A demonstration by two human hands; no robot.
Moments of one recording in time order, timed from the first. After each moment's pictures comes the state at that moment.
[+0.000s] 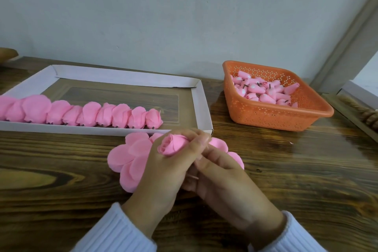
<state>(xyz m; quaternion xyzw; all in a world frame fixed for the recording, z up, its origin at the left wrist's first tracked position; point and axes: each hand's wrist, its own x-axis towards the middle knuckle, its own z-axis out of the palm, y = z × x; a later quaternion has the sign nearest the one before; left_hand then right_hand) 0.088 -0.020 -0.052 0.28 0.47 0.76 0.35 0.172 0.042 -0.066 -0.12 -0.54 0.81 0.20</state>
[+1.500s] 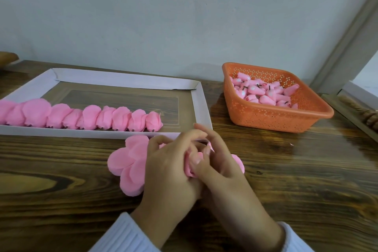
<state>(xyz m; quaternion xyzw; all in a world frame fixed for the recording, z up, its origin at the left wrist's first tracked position) 0.081 -0.011 -0.077 0.50 0.62 0.60 -0.09 0.176 0.035 -0.066 -0.17 -0.61 0.73 0.27</state>
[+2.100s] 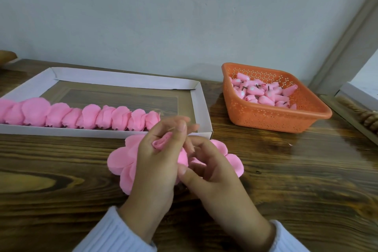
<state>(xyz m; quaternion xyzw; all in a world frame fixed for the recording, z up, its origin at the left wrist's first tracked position) 0.077 -0.014 -0.056 0.28 0.44 0.82 0.24 0.170 0.034 -0.069 -0.16 -0.71 0.63 0.28</state>
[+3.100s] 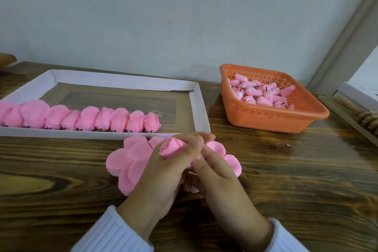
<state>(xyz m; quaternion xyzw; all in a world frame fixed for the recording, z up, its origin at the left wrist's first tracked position) 0.081 -0.022 -0.055 0.32 0.44 0.72 0.42 0.173 0.034 -0.062 -0.15 -0.68 0.66 0.28</state>
